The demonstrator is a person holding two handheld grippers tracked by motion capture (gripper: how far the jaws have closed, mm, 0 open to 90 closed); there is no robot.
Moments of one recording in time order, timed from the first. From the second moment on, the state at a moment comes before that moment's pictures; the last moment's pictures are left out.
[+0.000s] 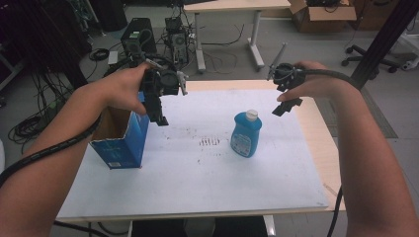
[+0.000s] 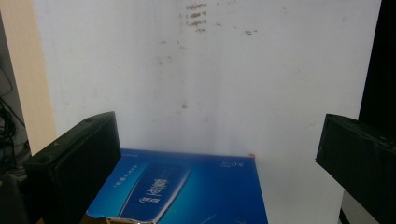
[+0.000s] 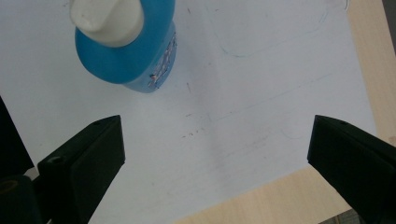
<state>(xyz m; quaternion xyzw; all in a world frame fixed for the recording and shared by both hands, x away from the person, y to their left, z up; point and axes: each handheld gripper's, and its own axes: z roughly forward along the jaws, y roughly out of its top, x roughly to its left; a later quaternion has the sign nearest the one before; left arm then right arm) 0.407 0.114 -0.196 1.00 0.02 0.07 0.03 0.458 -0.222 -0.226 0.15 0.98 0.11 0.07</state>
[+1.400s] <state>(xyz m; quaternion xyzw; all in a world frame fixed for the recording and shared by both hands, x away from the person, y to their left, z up) 0.405 0.107 -0.212 1.00 0.01 0.06 0.01 0.400 -0.240 -0.343 0.19 0.95 0.23 0.03</state>
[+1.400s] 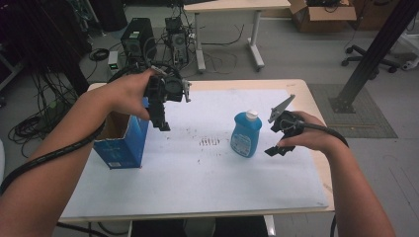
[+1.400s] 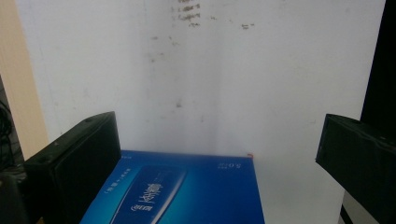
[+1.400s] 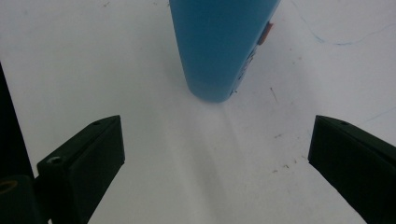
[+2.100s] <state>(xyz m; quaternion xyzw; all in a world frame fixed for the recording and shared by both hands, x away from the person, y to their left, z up) 0.404 0.107 -0.217 1.00 0.01 0.06 0.01 0.398 -0.229 -0.373 0.20 0.93 0.31 0.05</state>
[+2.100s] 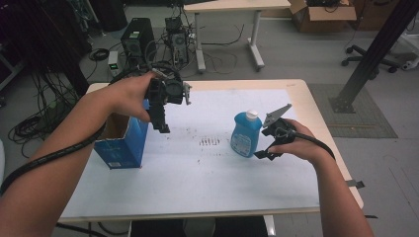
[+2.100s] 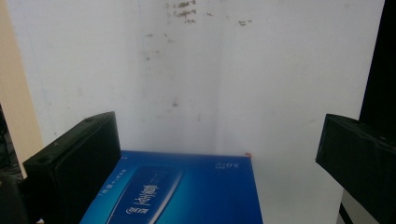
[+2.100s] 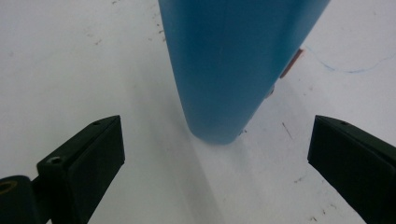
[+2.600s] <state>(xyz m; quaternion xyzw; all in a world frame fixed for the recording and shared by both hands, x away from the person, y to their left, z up) 0.407 0.107 -0.224 1.00 0.01 0.06 0.02 0.396 -0.224 -0.383 0.21 0.91 0.35 0.07</state>
